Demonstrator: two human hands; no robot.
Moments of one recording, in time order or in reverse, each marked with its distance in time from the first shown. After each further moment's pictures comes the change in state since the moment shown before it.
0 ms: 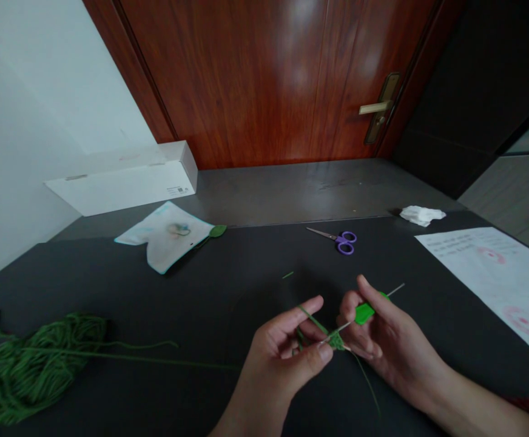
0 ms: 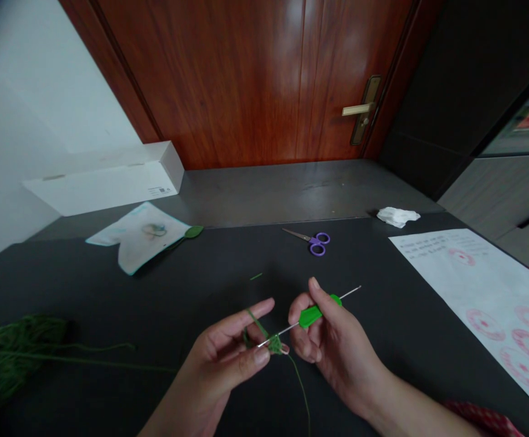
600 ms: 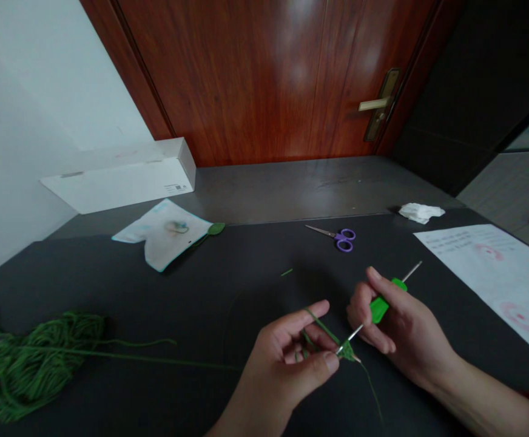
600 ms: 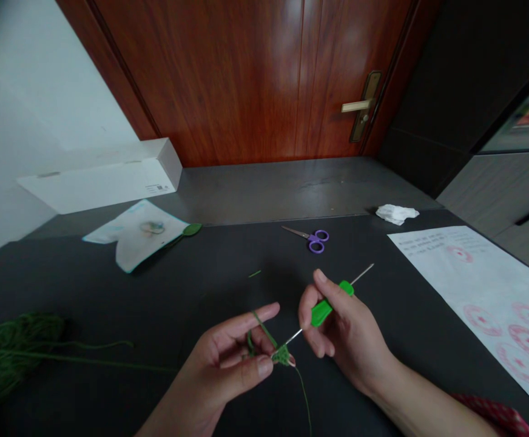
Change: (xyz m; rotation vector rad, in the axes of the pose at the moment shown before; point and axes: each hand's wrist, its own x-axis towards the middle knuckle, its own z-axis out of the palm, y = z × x) left_hand -0.006 0.004 0.003 0.010 -0.053 -0.082; right_hand -0.002 -0.014 -0.003 -0.225 -0.013 -0.164
